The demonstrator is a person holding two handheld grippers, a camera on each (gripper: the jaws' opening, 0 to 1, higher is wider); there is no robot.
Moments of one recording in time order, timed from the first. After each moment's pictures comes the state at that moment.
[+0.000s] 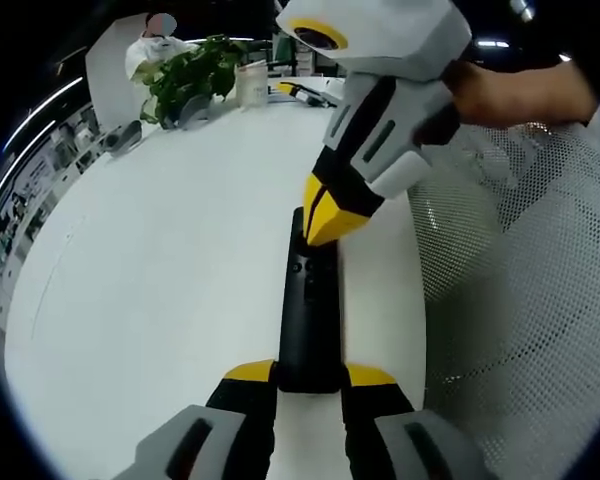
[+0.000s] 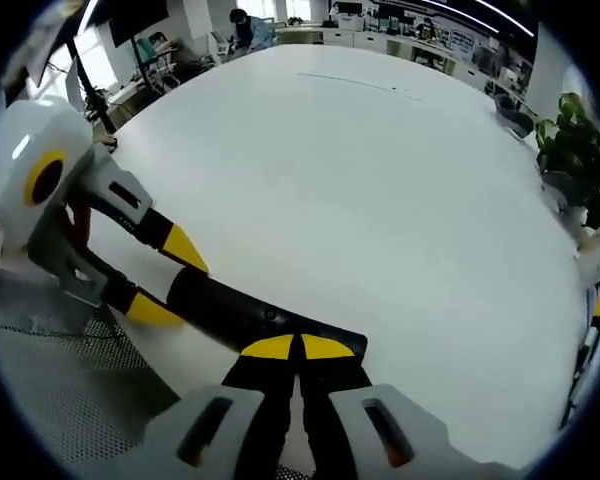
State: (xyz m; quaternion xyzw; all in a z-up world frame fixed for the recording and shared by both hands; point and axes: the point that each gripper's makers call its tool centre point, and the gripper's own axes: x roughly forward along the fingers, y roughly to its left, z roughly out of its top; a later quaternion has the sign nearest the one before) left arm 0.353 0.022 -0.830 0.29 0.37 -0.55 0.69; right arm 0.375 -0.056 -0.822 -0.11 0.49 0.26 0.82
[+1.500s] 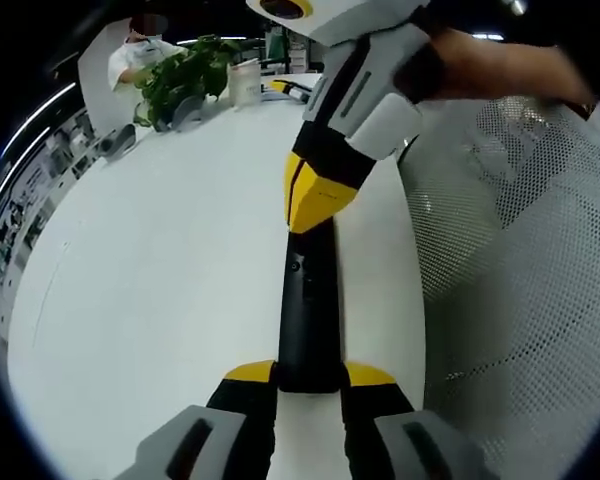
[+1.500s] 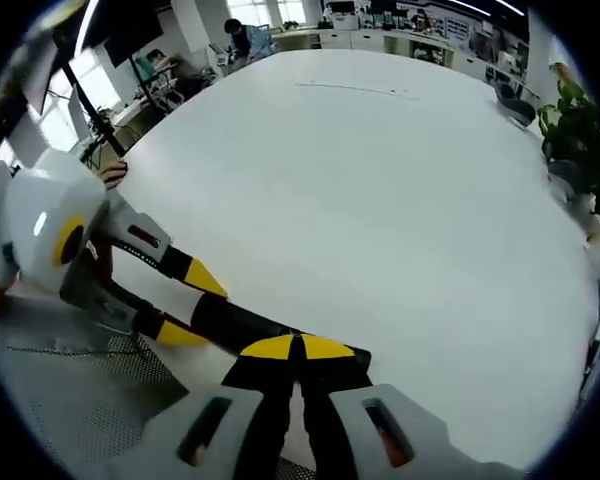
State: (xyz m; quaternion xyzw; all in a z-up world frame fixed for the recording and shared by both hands) left arm 0.351 0.019 -0.830 0.30 0.37 -0.56 0.68; right arm 0.383 -0.051 -0.800 -0.07 0.50 0.28 0.82
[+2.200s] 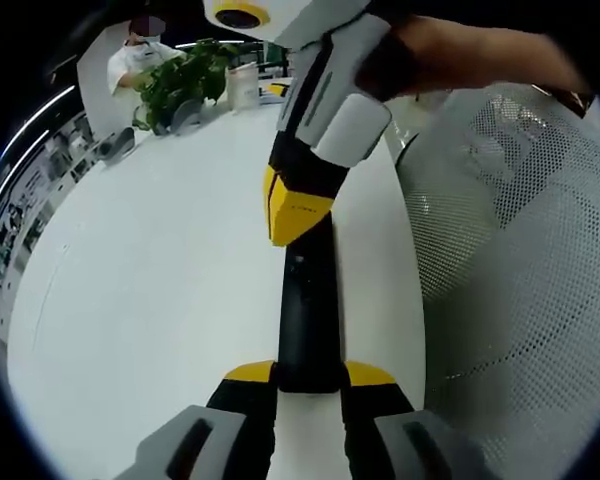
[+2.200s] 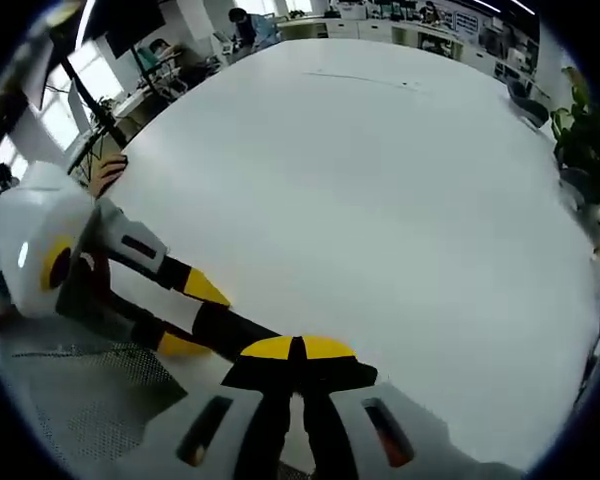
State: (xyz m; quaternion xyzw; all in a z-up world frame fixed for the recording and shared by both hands) left arm 0.352 0.019 -0.830 0.30 0.36 -0.56 0.68; right arm 0.388 -0.037 -0.809 -0.08 0.54 0.30 0.79
